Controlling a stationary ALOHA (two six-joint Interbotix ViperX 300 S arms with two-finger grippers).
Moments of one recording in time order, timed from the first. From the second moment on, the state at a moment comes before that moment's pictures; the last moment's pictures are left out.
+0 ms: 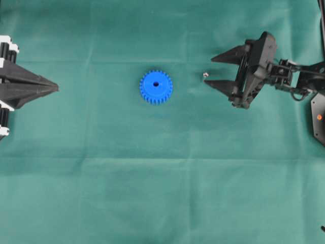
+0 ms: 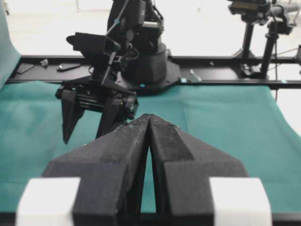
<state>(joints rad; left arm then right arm) -0.01 -0.96 1.17 0.01 -0.26 0.00 -0.28 0.06 1.15 0.05 -0.78 -0.04</state>
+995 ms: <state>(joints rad) -0.01 -0.96 1.17 0.01 -0.24 -0.01 -0.25 0.09 1.12 0.05 -0.77 -0.04</state>
